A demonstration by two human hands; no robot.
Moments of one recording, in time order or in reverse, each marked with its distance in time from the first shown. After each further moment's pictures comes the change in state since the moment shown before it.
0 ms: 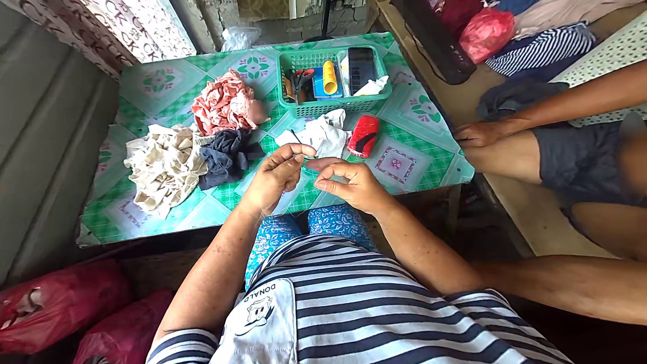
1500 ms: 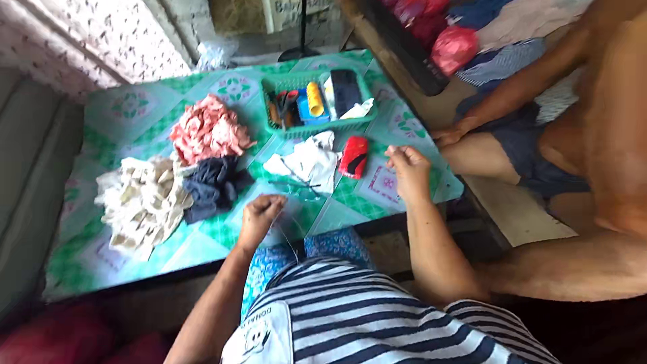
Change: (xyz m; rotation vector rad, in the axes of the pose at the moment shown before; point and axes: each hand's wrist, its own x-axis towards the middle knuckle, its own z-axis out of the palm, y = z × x) left_hand 0.008 -0.077 -0.046 0.503 0.290 0.036; right_hand -0.005 0.059 -0.119 -0.265 0.733 0.395
